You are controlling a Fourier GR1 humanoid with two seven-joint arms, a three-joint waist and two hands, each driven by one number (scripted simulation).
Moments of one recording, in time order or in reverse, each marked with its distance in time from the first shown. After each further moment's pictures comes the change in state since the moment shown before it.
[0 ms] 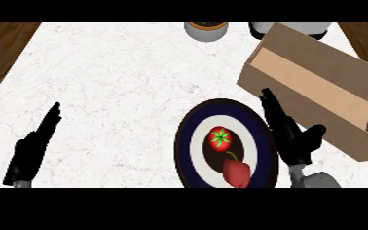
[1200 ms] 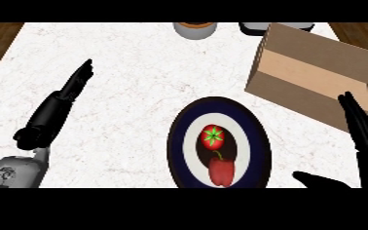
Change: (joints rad) left arm -0.211 -0.004 -0.097 -0.236 -0.007 -0.113 -0.010; right arm 0.235 -0.537 0.071 -0.700 0.911 -0.347 0.629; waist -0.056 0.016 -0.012
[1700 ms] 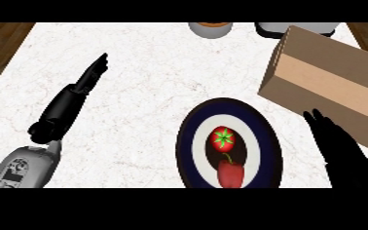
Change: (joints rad) left arm -0.068 -0.034 -0.041 -0.008 -0.011 -0.017 0.034; right arm -0.165 -0.026 0.187 -0.177 0.081 0.440 0.495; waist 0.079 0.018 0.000
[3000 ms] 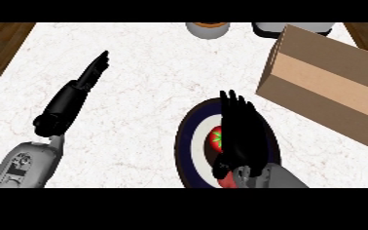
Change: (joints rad) left arm -0.027 -0.019 0.019 0.036 -0.013 -0.015 0.007; right arm -0.399 0.647 0.127 0.523 0.159 0.290 0.194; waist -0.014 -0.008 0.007
